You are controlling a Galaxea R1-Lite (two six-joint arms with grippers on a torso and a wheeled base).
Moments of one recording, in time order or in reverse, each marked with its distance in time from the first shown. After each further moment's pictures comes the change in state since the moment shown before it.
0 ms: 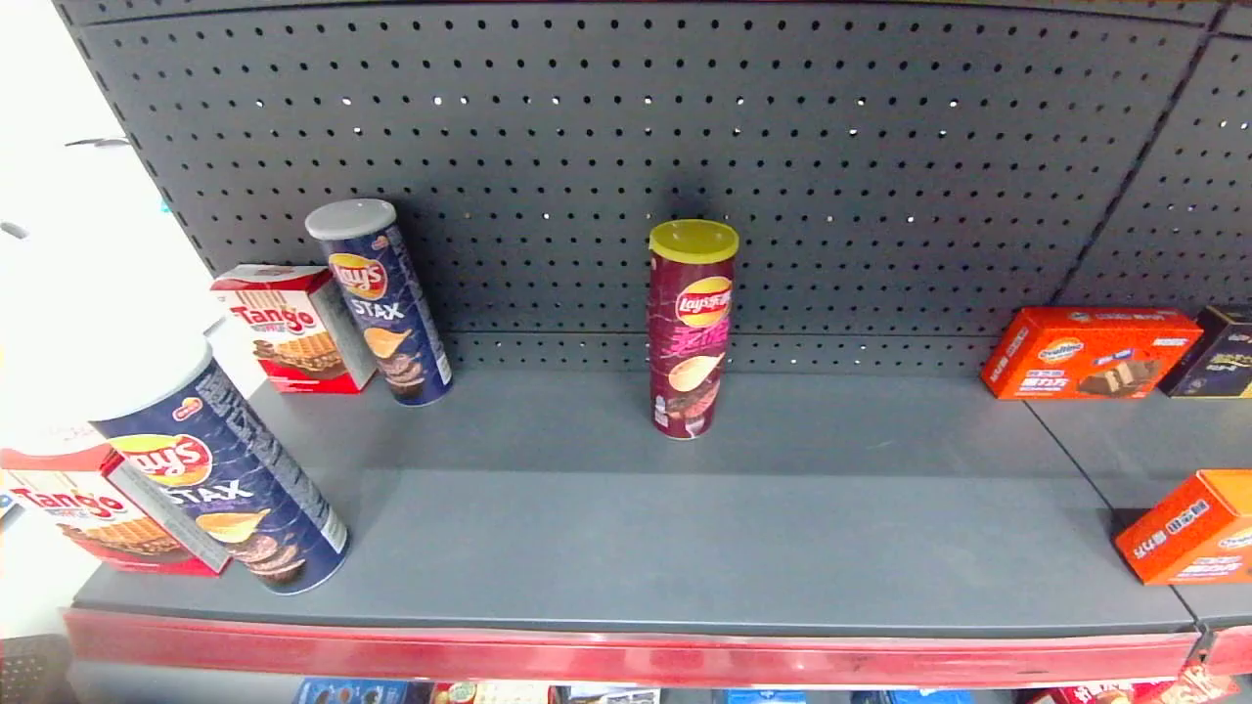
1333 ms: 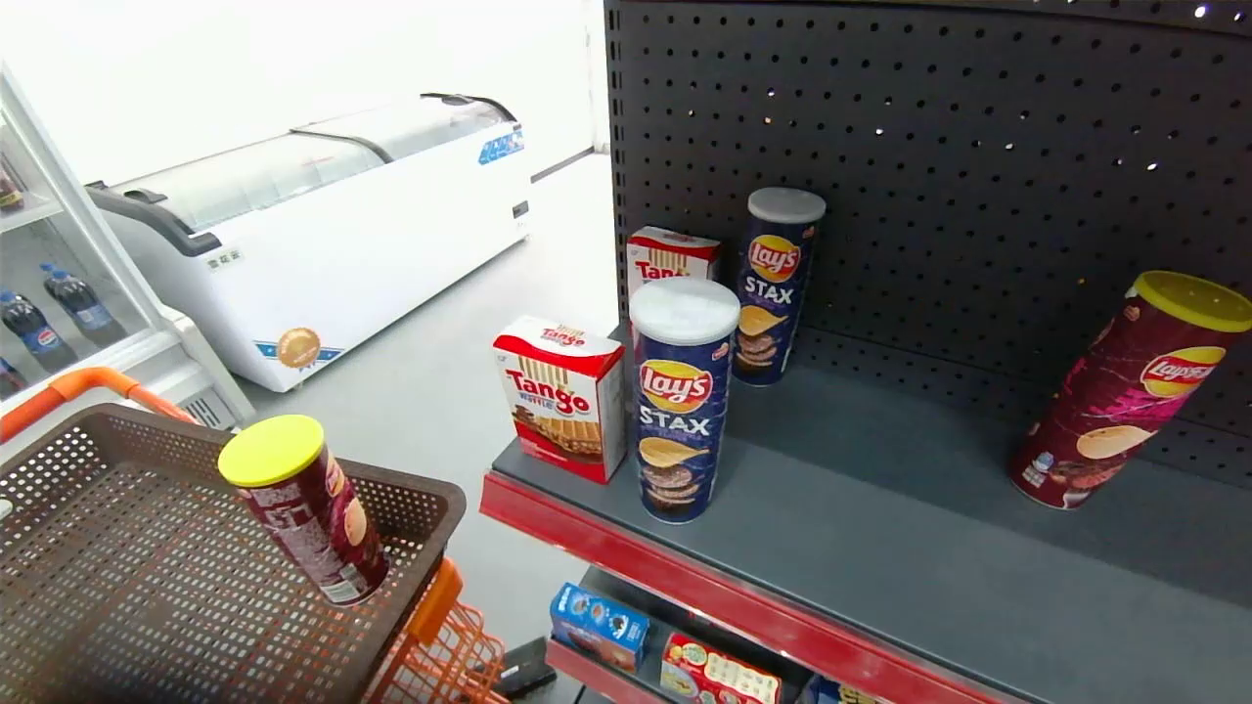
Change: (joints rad) left arm 0.000 0.000 0.000 0.000 -0.002 0.001; right arm 0.000 0.000 0.000 -0.001 0.000 0.004
